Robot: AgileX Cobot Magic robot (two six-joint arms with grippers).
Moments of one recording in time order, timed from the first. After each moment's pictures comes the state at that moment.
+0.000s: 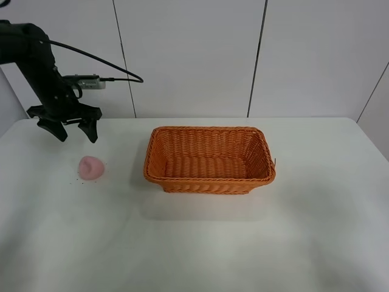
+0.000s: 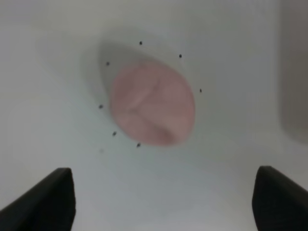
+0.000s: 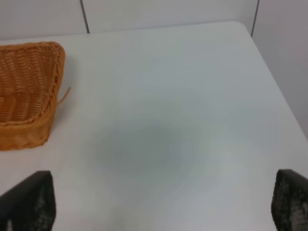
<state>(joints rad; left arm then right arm) -0.04 2.07 -1.71 -0.04 1.07 0.07 0.00 0.00 -0.49 -0.06 1.02 0.14</state>
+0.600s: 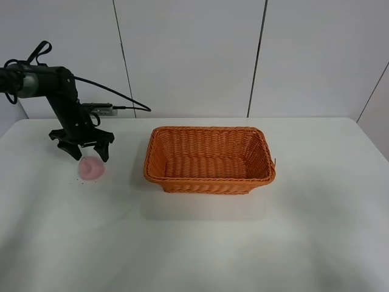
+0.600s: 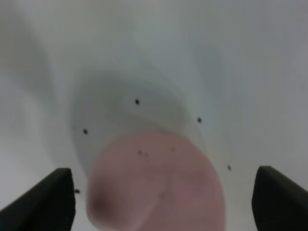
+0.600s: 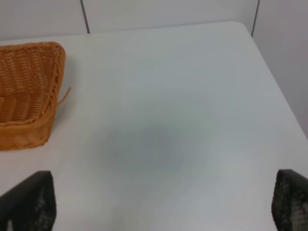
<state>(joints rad) -0.04 2.30 -1.74 -0.02 0.93 0.07 0.00 0.00 -0.49 -0.06 1.02 0.14</state>
